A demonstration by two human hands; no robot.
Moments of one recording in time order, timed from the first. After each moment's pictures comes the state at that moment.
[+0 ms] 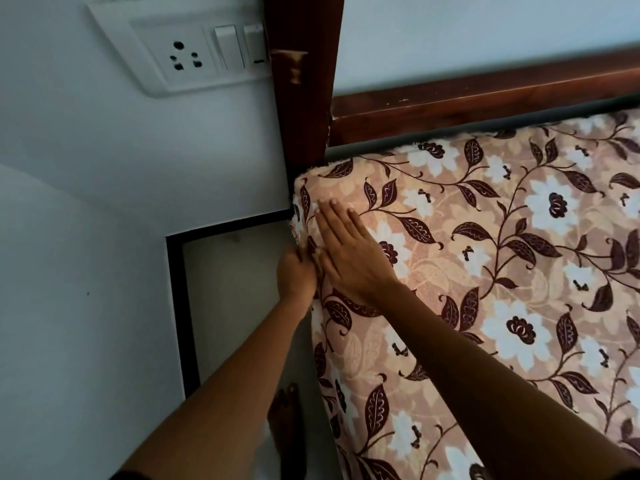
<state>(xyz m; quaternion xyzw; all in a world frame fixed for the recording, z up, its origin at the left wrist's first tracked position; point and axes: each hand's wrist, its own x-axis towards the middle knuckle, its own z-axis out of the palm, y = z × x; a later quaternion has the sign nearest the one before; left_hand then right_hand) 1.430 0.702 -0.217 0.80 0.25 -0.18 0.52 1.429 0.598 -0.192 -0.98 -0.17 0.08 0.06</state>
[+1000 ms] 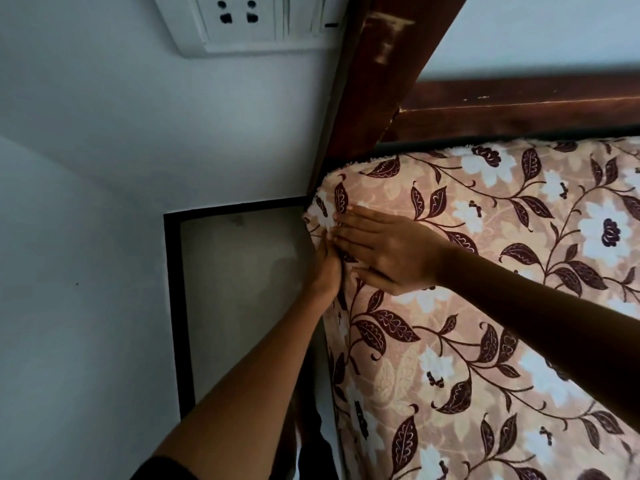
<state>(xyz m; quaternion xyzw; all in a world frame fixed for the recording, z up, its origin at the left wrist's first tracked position) 1.454 0.707 -0.241 0.66 0.24 -0.31 0.64 1.487 0.580 -0.181 -0.87 -0.48 0.13 -0.05</state>
